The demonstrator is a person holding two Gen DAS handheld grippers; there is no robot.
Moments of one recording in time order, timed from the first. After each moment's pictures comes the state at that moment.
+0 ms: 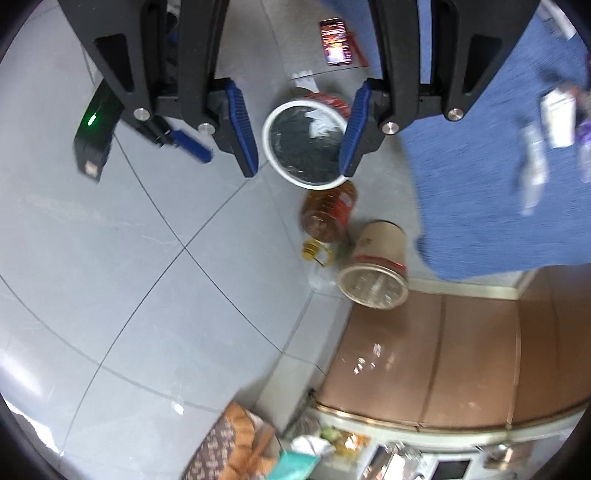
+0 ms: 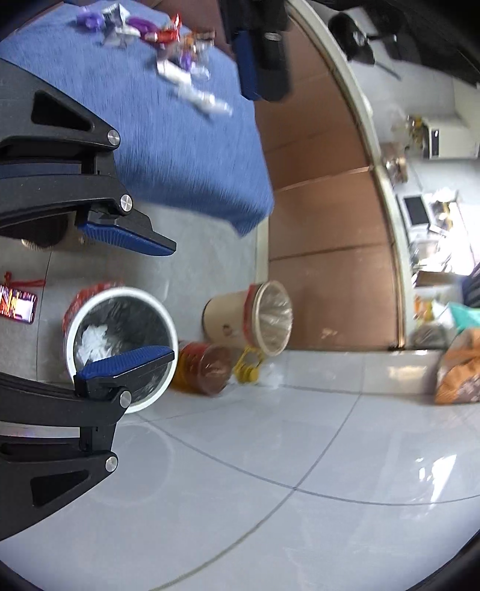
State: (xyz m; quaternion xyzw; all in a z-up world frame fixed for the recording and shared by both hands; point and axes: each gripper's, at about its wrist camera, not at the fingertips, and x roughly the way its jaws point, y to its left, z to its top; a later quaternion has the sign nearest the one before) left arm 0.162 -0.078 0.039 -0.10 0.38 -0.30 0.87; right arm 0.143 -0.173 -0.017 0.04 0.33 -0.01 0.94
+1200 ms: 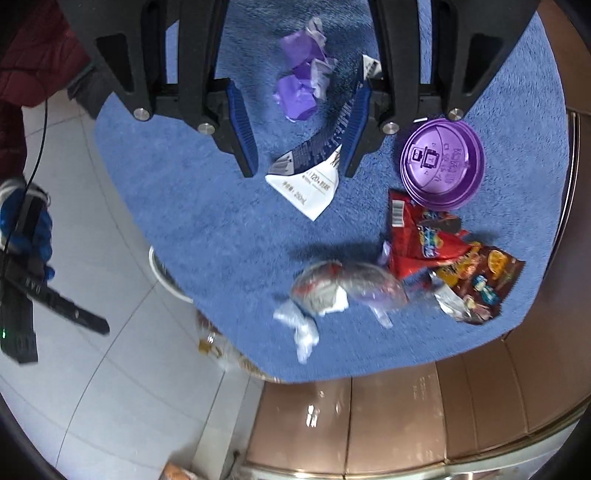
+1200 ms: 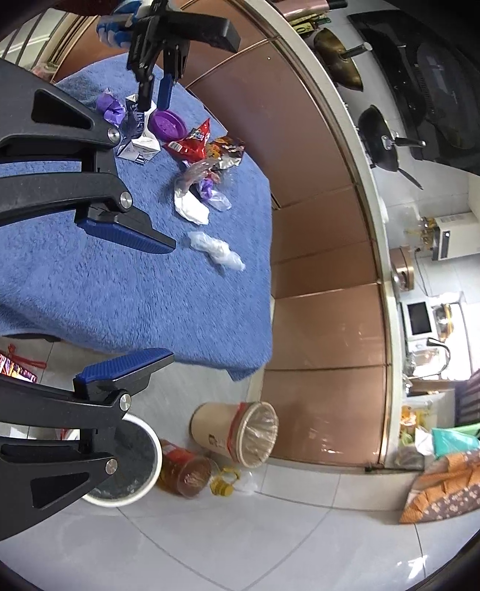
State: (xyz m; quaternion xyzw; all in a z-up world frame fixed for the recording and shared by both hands) left arm 0.082 0.180 -0.058 0.04 0.49 -0.22 0.84; right arm 0.126 -0.031 0.006 0.02 0.34 0.16 0.93
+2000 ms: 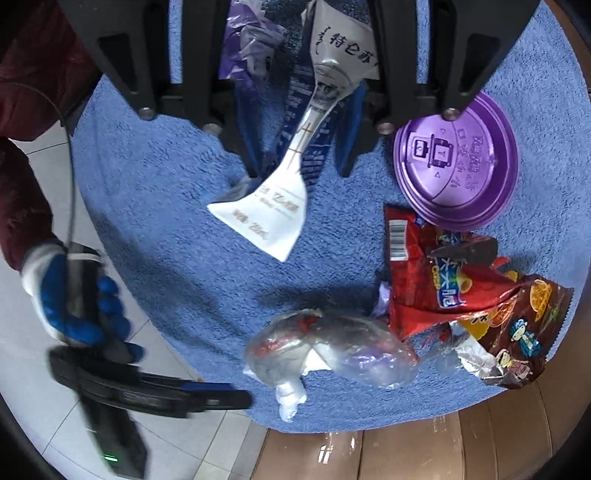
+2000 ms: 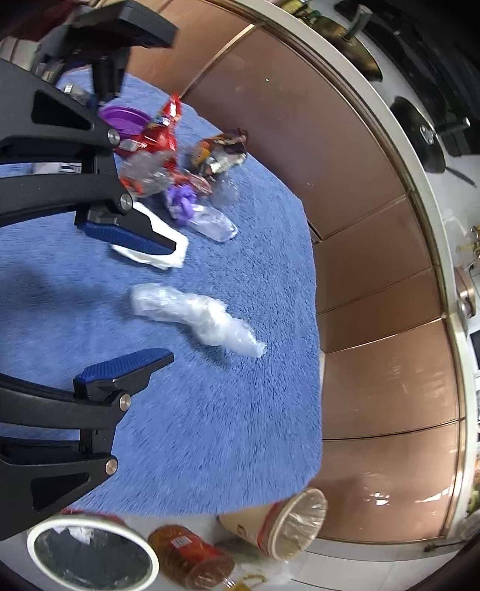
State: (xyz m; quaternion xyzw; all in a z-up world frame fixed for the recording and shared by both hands) left arm 0.120 0.198 -0.113 0.04 0.55 -0.26 0.79; right arm 0.287 0.089 -0.082 0.08 0.44 0.24 0.86
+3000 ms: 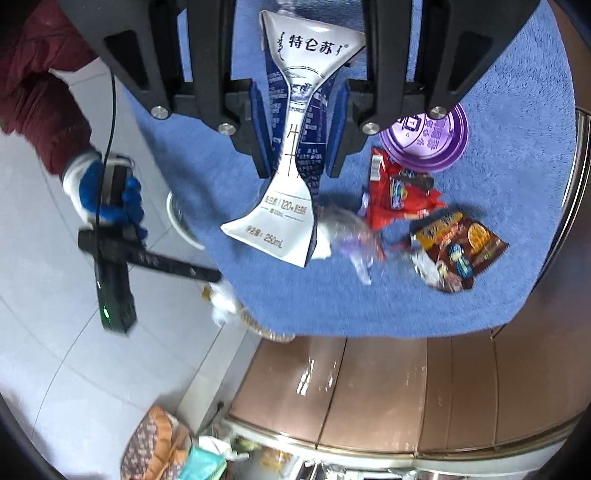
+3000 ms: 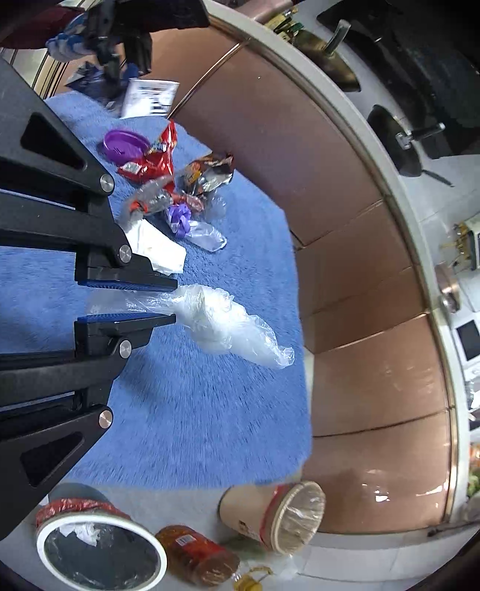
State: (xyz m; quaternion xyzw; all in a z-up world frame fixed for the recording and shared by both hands) left arm 0.093 0.244 -0.005 -0.06 0.45 -0.23 0.86; right arm 0.234 0.035 -0.040 0.10 0.40 0.25 0.88
